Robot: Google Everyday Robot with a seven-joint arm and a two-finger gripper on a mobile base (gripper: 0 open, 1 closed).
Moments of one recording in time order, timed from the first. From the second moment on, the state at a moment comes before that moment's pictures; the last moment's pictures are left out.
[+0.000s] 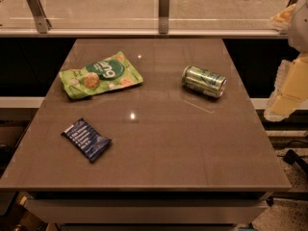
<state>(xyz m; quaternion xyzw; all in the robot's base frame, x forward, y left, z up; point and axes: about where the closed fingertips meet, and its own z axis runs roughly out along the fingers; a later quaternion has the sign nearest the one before) 0.436 -0.208 1.005 -0.60 0.77 -0.07 0.20</state>
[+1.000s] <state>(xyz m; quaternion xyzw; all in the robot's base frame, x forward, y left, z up) 0.456 -0.197 1.007 -0.57 0.79 -0.09 0.19</state>
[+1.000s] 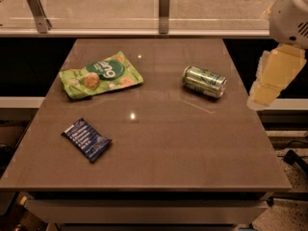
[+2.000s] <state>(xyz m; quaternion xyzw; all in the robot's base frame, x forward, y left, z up) 0.510 -0.174 0.974 -0.54 0.82 -0.07 0.15</state>
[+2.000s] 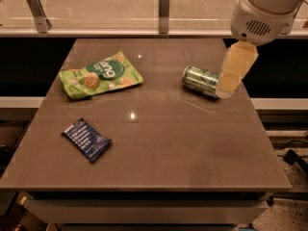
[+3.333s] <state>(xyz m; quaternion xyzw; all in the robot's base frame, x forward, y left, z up) 0.604 -0.157 0.909 -0.55 0.83 0.00 0.11</state>
